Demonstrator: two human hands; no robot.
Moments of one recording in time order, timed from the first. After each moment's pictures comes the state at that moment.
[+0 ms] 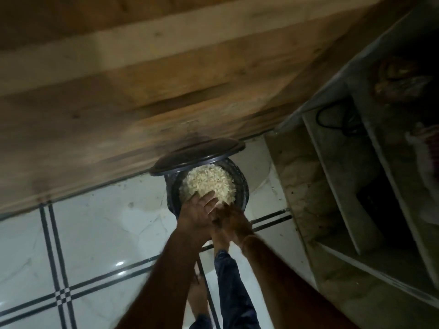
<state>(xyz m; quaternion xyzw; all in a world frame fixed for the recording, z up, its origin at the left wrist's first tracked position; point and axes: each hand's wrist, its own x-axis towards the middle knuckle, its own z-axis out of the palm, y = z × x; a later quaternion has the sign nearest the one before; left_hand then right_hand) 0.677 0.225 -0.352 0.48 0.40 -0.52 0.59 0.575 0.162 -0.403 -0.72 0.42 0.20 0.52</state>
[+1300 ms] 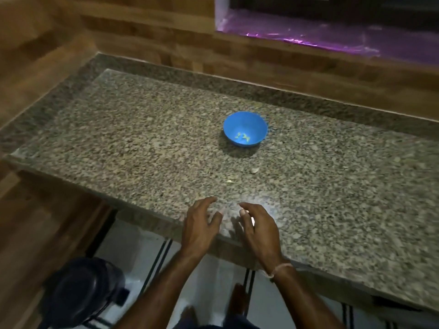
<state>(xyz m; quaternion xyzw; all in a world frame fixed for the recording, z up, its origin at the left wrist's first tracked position) 0.071 0.086 0.029 0.66 -0.60 -0.34 0.29 -0.103 0.108 0.014 -0.59 0.69 -0.34 0.27</state>
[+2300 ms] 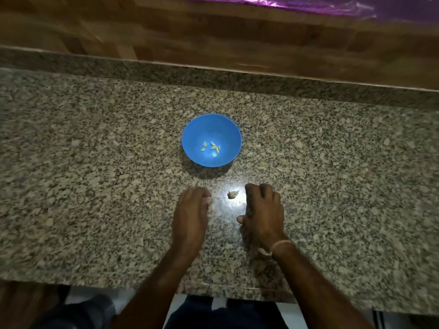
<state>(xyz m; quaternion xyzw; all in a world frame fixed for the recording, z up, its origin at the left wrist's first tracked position) 0.022 -0.082 -0.005 0.58 -0.71 -0.30 0.27 -0.165 -0.039 -0.006 -0.55 0.81 -0.06 0.20</state>
